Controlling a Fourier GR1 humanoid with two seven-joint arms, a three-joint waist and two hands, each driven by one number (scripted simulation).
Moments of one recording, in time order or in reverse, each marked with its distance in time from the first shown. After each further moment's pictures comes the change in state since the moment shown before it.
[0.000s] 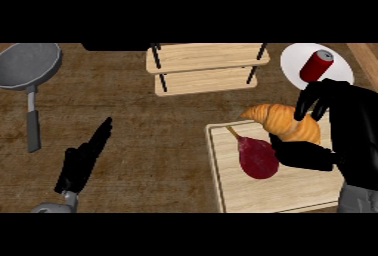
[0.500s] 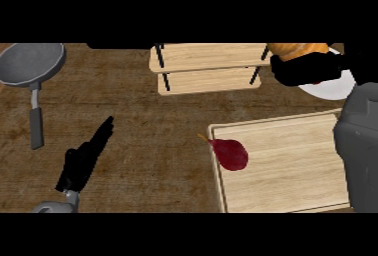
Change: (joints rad) left arm -0.009 -0.012 0.012 0.018 -0.016 -0.022 -0.035; right arm -0.393 0.023 -0.189 0.322 0.016 0.019 -0.036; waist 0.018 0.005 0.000
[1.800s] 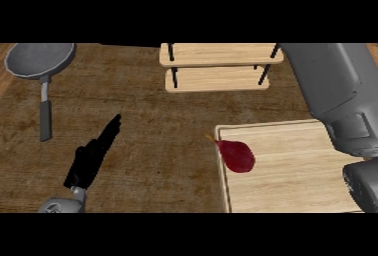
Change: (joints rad) left arm -0.023 -0.037 -0.006 0.000 -0.044 -0.016 0.012; right arm -0.512 0.047 -0.201 1.174 0.039 -0.389 -0.441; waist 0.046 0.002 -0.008
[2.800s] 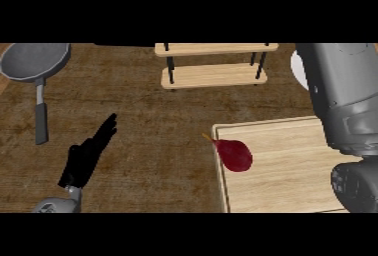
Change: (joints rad) left arm 0.001 0.009 0.030 -0.002 0.011 -0.017 0.006; right arm 0.013 0.047 -0.467 0.034 -0.428 -0.464 -0.331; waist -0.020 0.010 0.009
